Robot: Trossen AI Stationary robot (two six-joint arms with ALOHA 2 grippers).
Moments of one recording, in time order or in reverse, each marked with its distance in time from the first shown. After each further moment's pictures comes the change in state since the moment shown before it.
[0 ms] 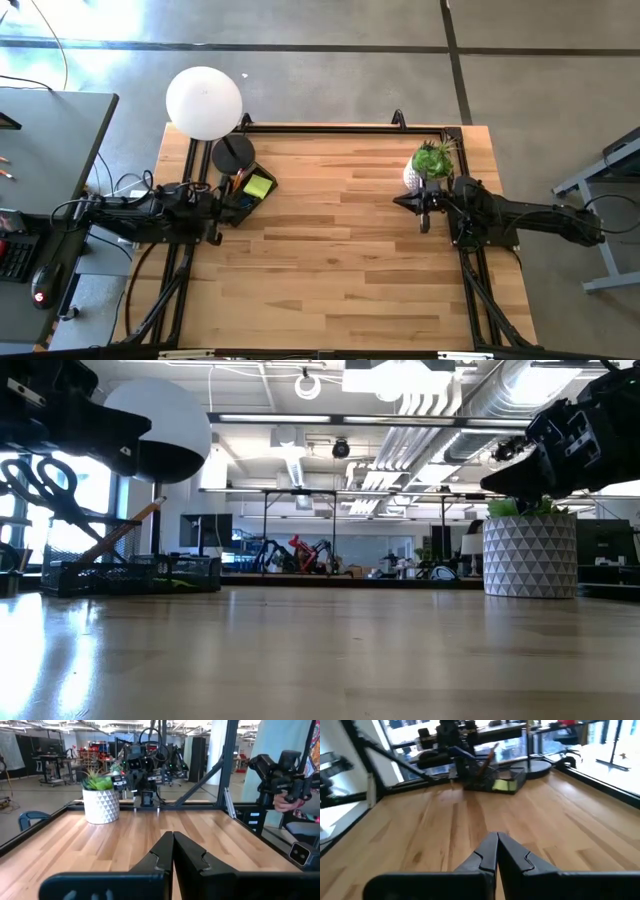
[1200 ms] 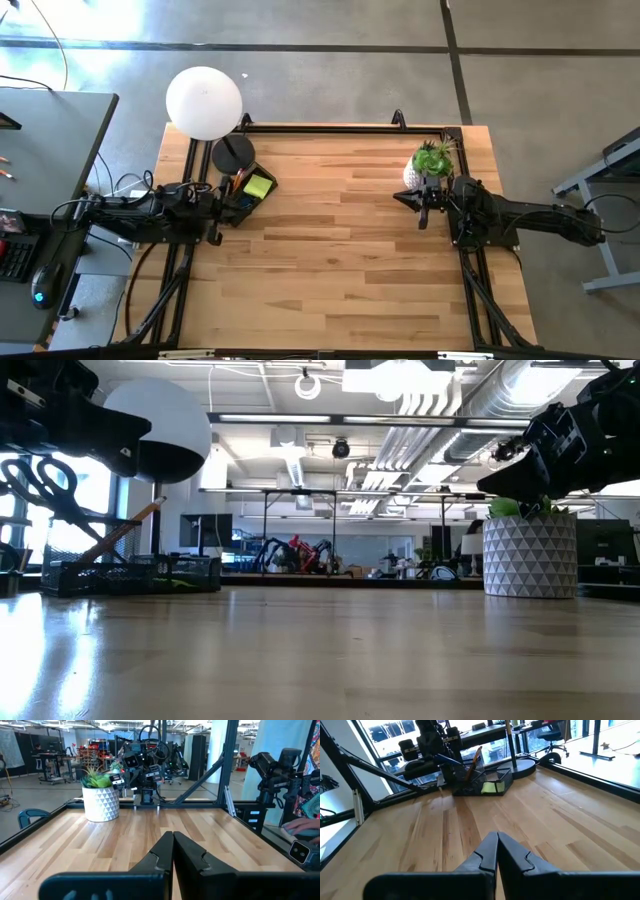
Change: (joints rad) left arm 0.000 0.000 0.000 -0.011 0.000 -0.001; right arm 0.000 0.008 0.000 0.011 0.086 0.098
